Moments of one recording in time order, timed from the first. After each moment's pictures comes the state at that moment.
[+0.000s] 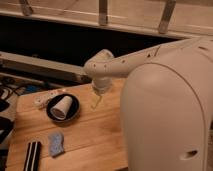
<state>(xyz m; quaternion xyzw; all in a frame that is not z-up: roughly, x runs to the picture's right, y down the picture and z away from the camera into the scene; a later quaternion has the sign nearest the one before) -0.004 0.043 0.778 -0.25 0.10 0.30 0.91</state>
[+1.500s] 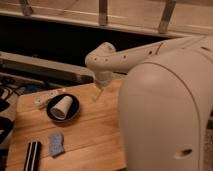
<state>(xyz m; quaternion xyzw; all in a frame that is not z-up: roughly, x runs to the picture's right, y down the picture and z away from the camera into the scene) -0.017 0.000 0.788 -0.23 0.08 0.31 0.92</state>
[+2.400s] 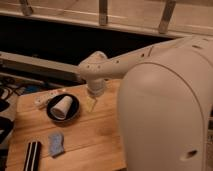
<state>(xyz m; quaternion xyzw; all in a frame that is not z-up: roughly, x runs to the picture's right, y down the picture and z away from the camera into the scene) -0.026 0.065 0.759 -0.28 0.10 0.28 0.91</state>
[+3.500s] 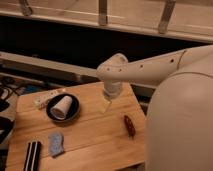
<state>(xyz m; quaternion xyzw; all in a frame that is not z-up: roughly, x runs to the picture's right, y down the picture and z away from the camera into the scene) 0.037 0.068 0.751 -0.26 0.10 0.31 0.91</state>
